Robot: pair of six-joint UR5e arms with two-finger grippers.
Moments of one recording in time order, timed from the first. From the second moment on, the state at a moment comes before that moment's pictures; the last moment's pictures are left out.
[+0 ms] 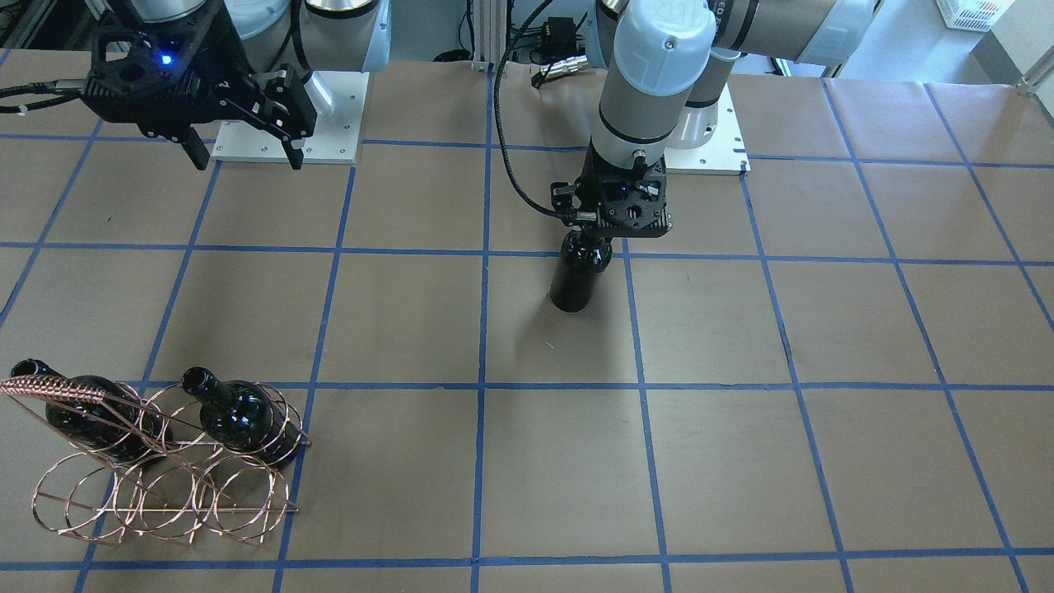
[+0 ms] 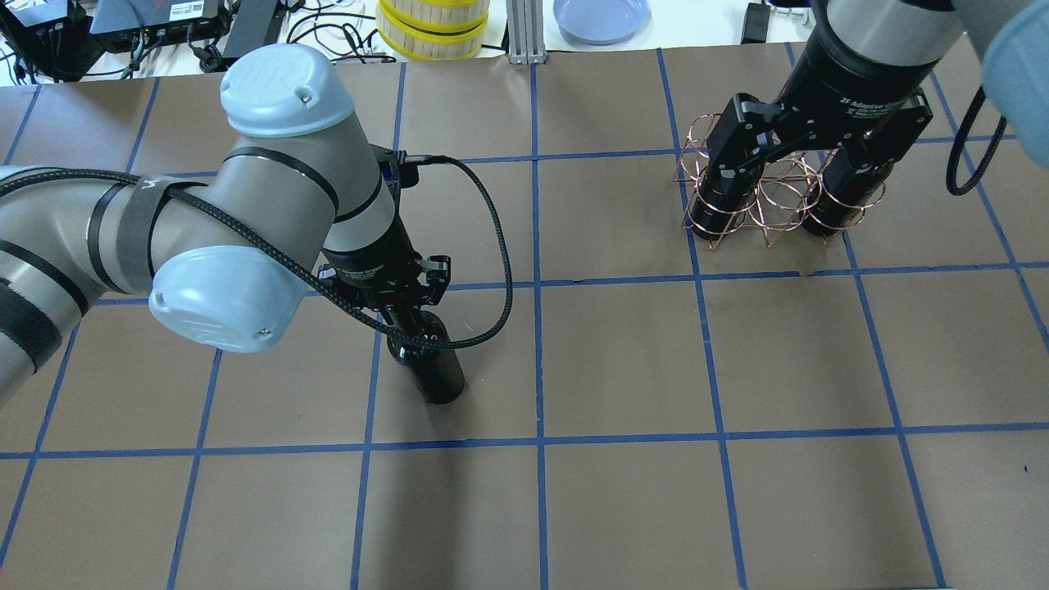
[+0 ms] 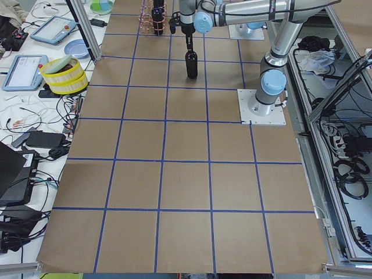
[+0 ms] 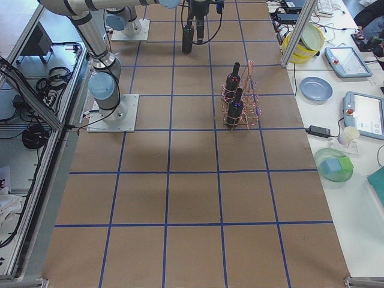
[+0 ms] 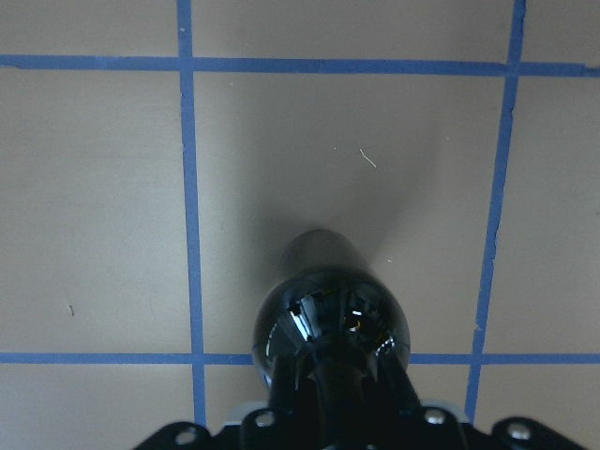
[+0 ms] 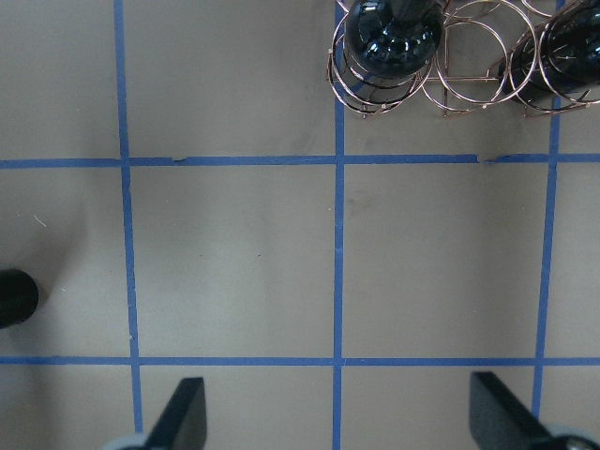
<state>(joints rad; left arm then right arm) -1.77 -1.58 -1.85 -1.36 1.54 -0.23 1.58 -1.65 1.55 -1.51 -1.54 0.01</state>
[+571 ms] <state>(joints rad) -1.77 -1.59 -1.85 -1.36 1.52 -0.26 1.58 -1.65 1.55 -1.50 -1.55 0.02</state>
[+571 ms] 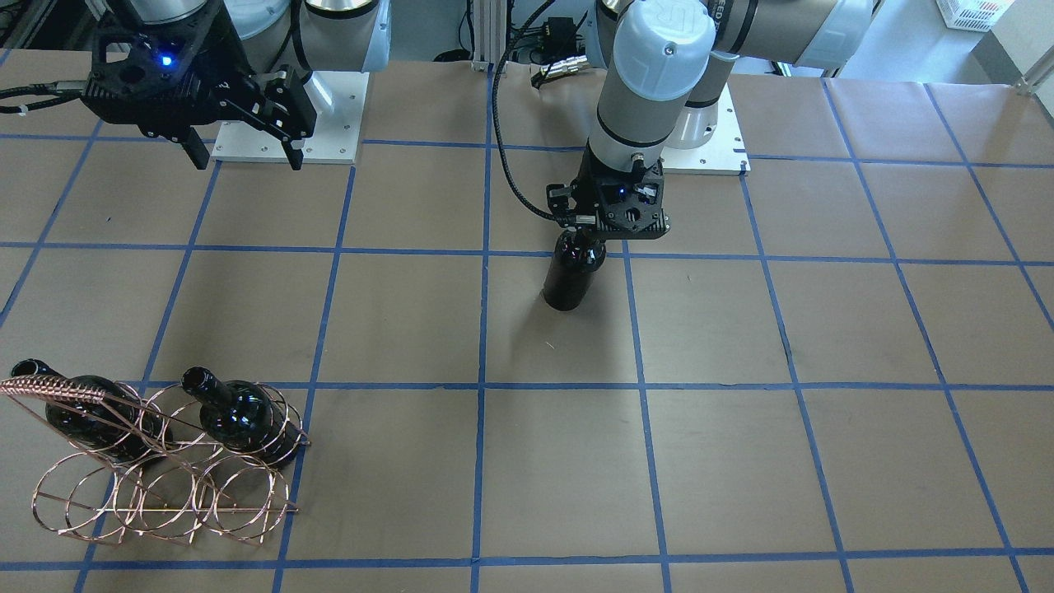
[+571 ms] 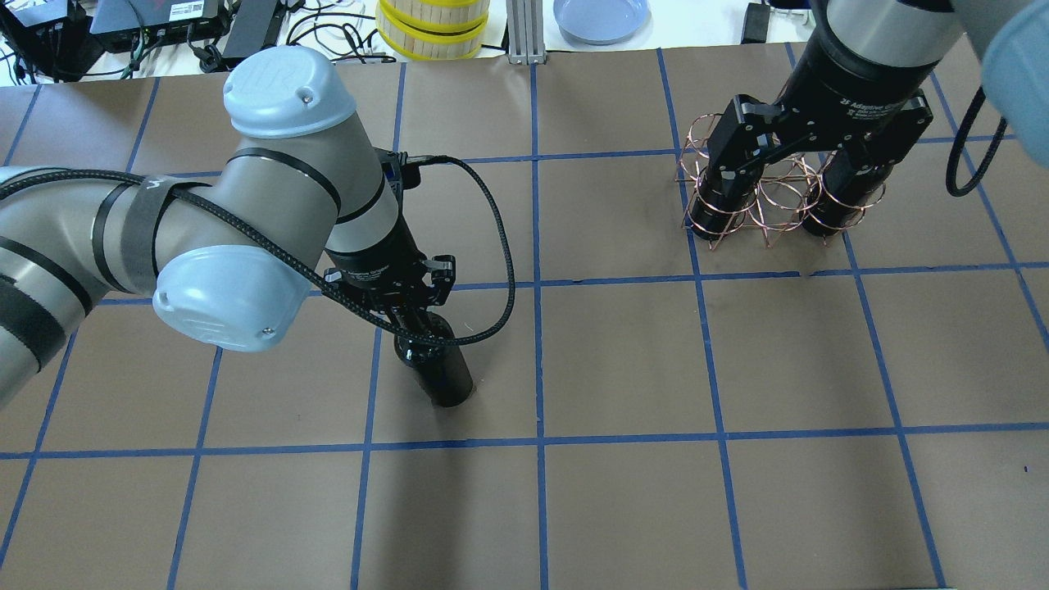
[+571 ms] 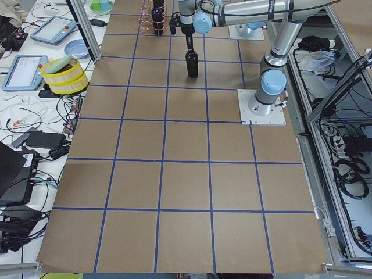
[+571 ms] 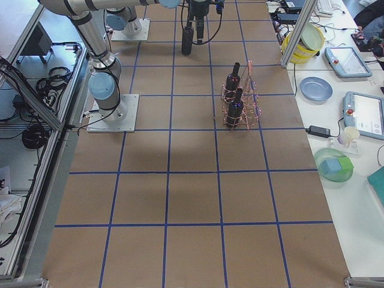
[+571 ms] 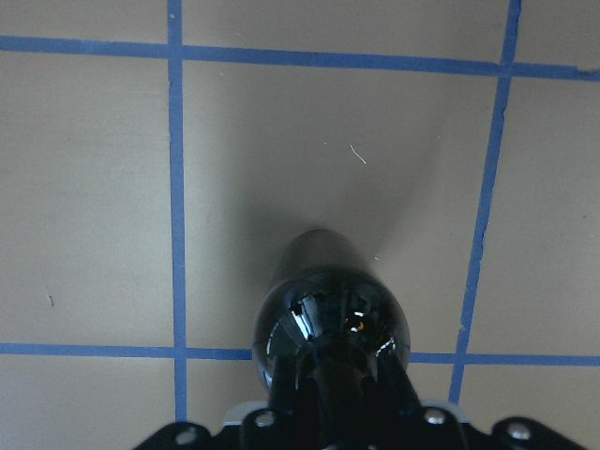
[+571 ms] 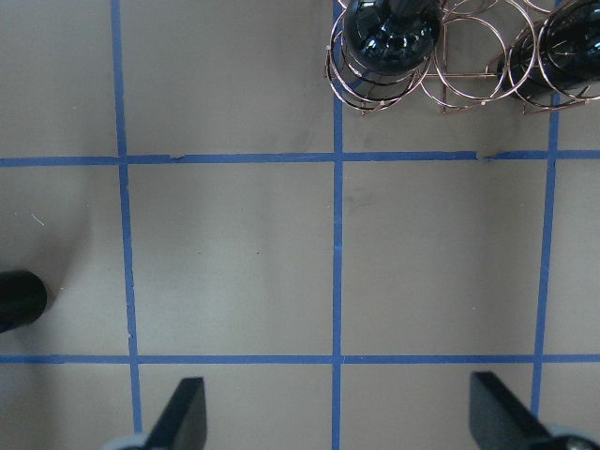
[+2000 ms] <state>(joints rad) -1.77 -1.59 -1.85 -1.39 1.53 -0.25 1.58 -1.65 1.55 -1.51 -1.53 0.01</state>
